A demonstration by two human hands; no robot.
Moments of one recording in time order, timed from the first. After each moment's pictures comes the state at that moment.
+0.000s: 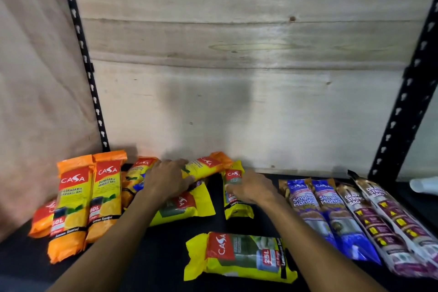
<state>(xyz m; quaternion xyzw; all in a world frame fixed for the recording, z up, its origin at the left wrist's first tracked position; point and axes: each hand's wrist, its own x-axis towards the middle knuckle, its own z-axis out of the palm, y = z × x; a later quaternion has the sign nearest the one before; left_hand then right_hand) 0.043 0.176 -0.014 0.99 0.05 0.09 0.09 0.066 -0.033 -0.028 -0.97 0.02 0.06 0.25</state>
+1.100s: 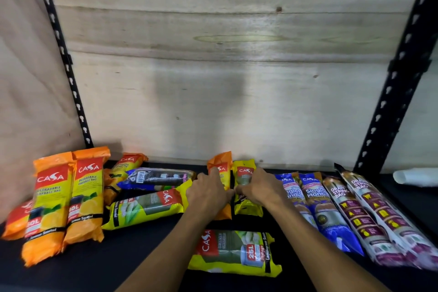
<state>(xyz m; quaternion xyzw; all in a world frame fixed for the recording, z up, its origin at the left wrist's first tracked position) 0.051 0.057 -0.054 0.98 0.08 0.02 0.17 0.074 -0.076 -0.051 -0.96 0.08 0.01 0.25</state>
